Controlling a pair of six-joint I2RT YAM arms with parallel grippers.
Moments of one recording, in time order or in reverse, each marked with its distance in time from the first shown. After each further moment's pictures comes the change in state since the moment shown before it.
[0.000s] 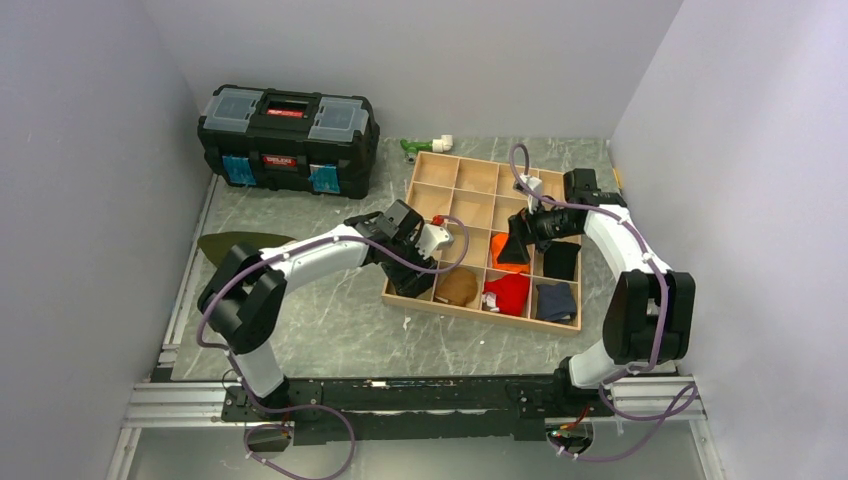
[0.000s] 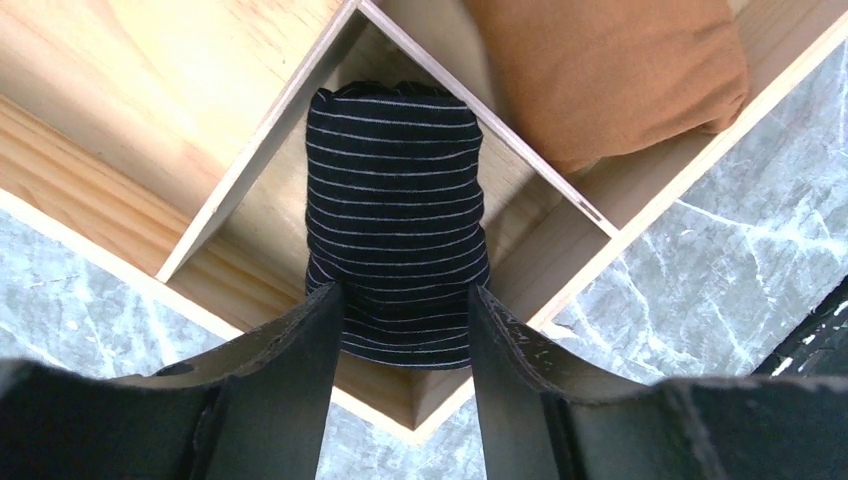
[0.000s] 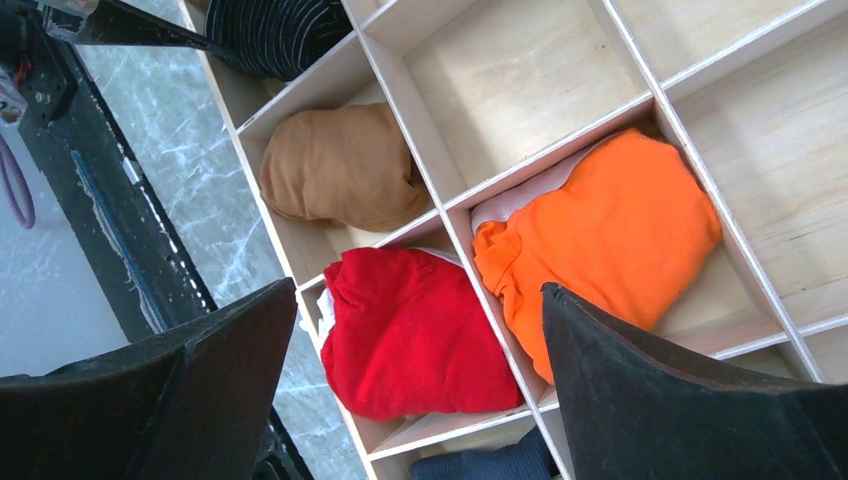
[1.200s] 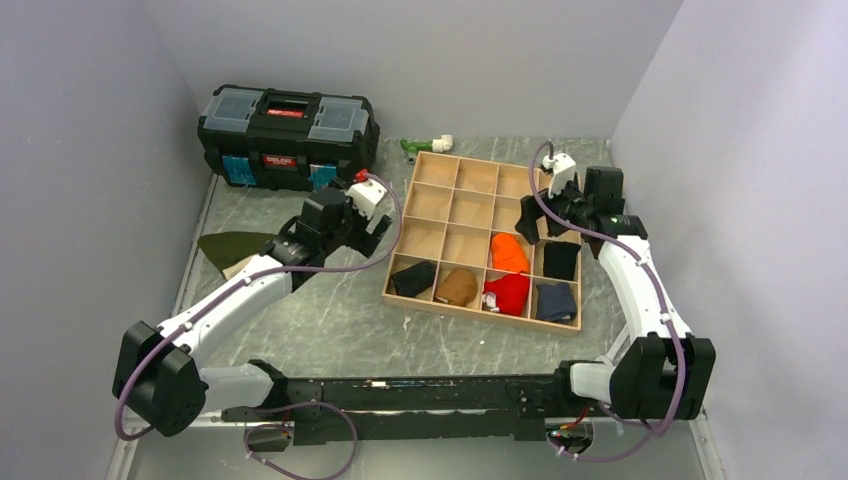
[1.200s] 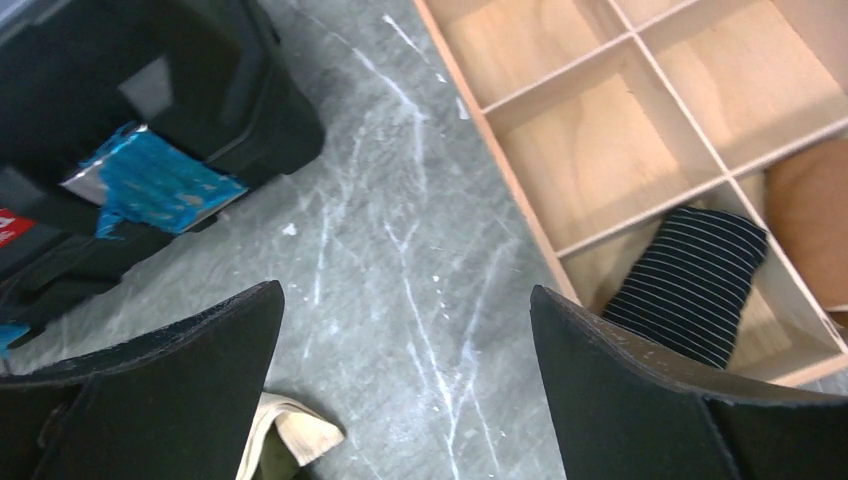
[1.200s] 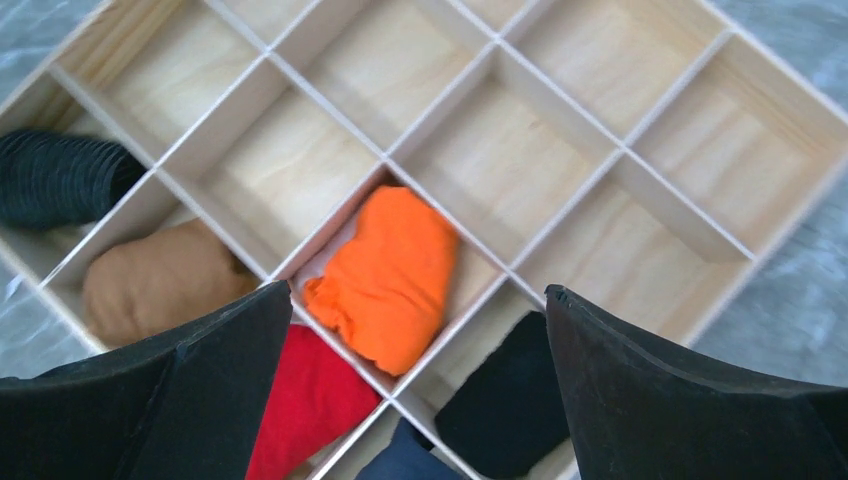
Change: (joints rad) left arm 0.187 -0.510 -0.277 0.373 -0.282 -0.006; right arm -0.011 -0.280 -0.092 0.332 0.322 0.219
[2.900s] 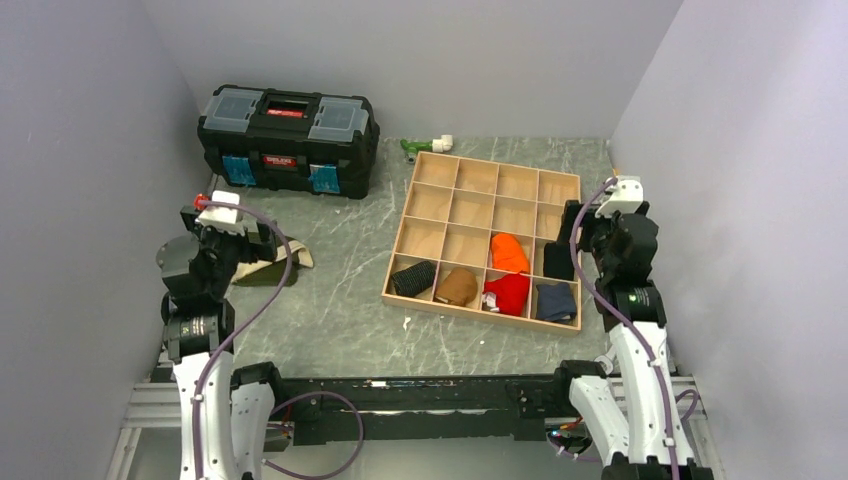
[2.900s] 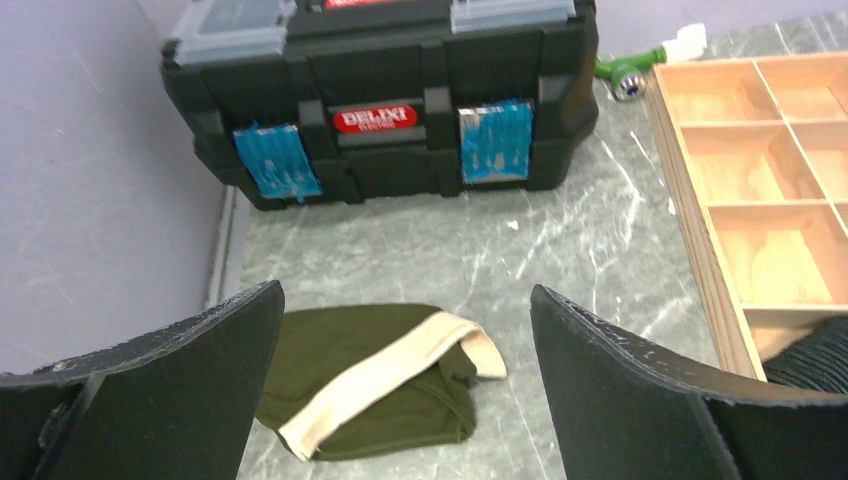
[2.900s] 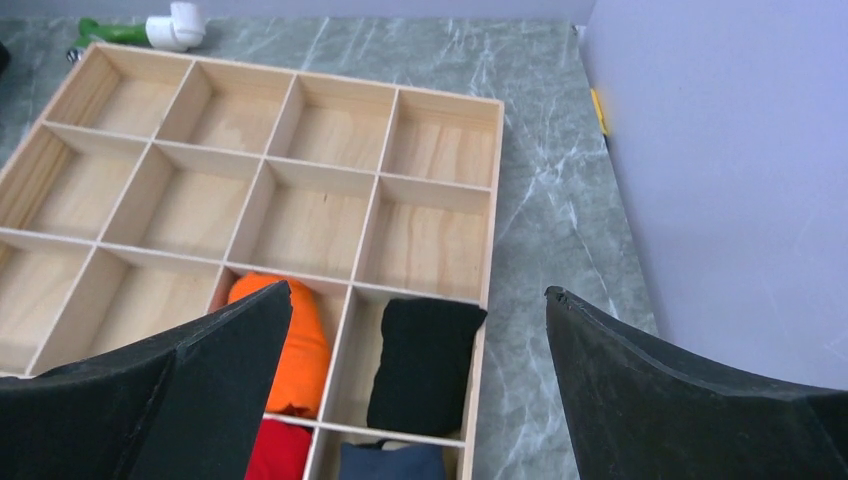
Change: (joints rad) left arm 0.800 -0.628 -0.151 -0.093 0.404 -0.080; right arm -0.037 -0.490 -0.239 0.236 0.543 0.317
